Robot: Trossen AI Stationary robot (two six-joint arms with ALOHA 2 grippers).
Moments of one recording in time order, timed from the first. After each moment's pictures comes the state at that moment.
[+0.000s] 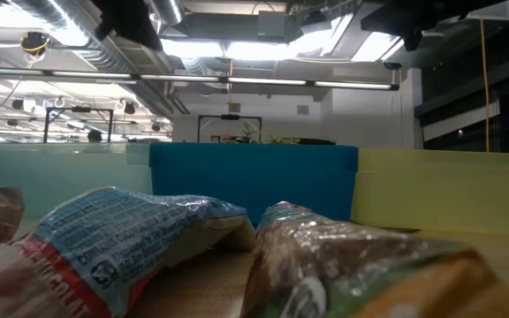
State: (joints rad) left arm 0.31 0.91 1.02 -0.69 -0.43 -0.30; right arm -0.08 0.72 0.66 -0.10 0.21 0.07
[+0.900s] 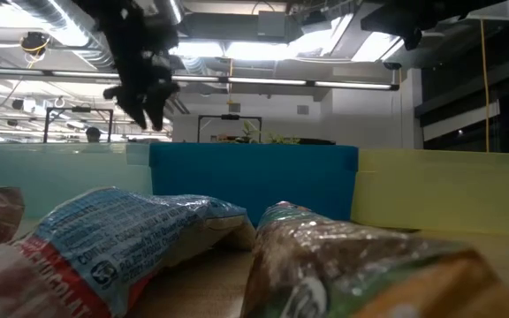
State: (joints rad) left arm 0.75 1.32 1.02 -0.74 -0.28 -0.25; right arm -0.08 0.72 0.66 -0.10 0.21 0.04
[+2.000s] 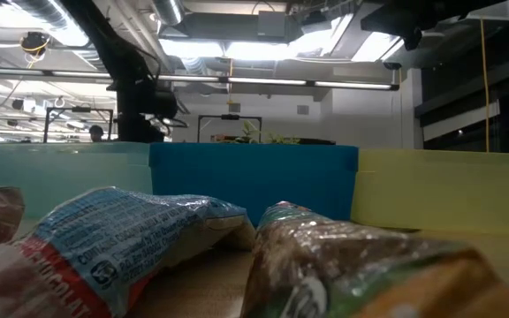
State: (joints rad) left arm 0.98 1.69 1.02 -0.68 -0.14 -0.20; right arm -0.08 0.72 0.66 -0.10 0.21 0.04
